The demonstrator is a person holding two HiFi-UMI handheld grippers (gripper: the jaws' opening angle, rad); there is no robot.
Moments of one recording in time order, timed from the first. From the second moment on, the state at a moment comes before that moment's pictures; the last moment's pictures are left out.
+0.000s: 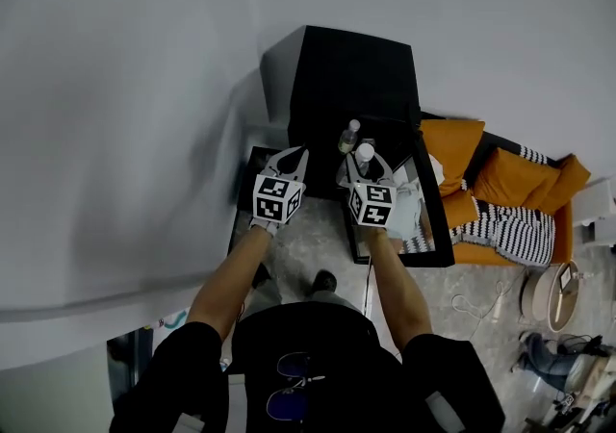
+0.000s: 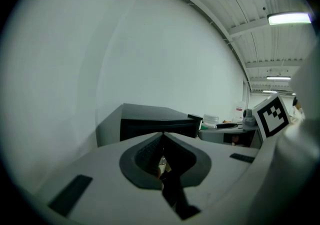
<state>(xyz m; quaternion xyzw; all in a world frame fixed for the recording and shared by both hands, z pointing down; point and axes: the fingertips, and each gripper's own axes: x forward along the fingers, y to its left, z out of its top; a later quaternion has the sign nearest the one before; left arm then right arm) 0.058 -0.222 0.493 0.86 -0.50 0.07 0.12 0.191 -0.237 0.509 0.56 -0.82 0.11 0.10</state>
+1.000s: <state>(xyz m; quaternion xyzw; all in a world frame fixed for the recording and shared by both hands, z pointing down) -0.075 -0.137 0.487 0.75 -0.65 0.05 0.11 0.032 -0.203 0.499 0.35 -0.93 0.07 0.11</state>
